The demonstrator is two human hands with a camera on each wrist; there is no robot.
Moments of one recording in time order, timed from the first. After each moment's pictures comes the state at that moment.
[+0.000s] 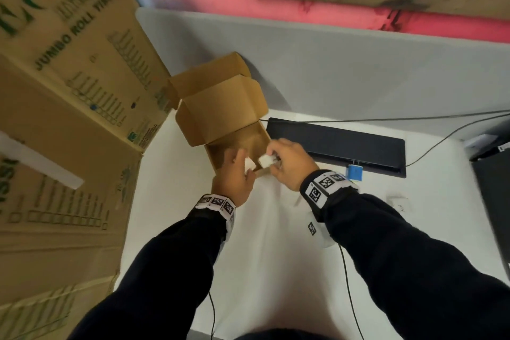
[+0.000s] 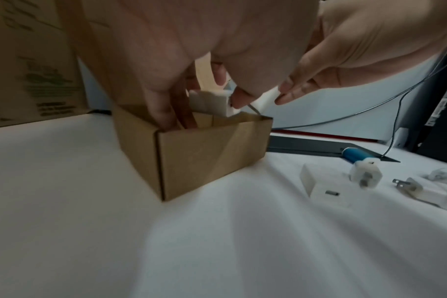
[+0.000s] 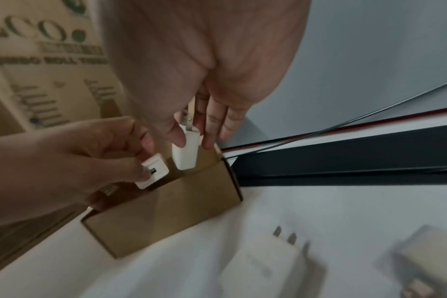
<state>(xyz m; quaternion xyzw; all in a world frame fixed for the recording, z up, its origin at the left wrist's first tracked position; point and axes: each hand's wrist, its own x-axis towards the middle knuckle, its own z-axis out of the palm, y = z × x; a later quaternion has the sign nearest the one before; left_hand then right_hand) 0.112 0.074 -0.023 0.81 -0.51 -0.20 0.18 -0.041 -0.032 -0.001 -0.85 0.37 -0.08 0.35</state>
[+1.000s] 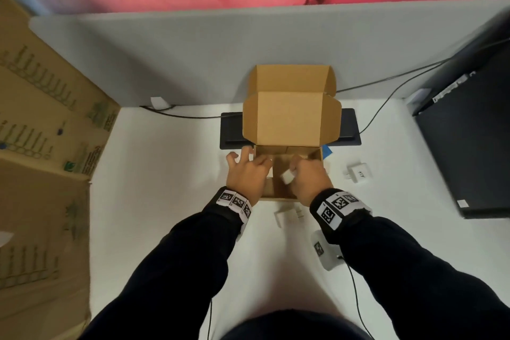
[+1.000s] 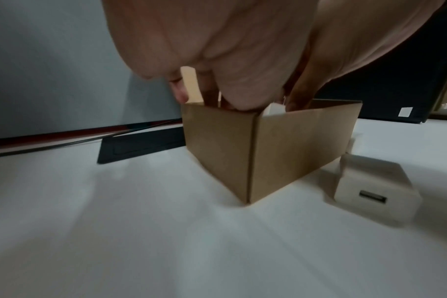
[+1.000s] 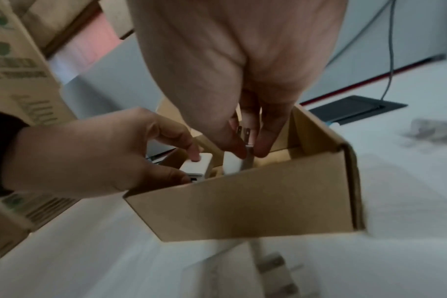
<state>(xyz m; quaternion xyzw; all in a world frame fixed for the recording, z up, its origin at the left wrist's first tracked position) 0.017 0.028 -0.035 0.65 -0.76 -0.08 -0.05 -0.146 -0.001 -0.005 -0.71 0.63 0.06 0.31</state>
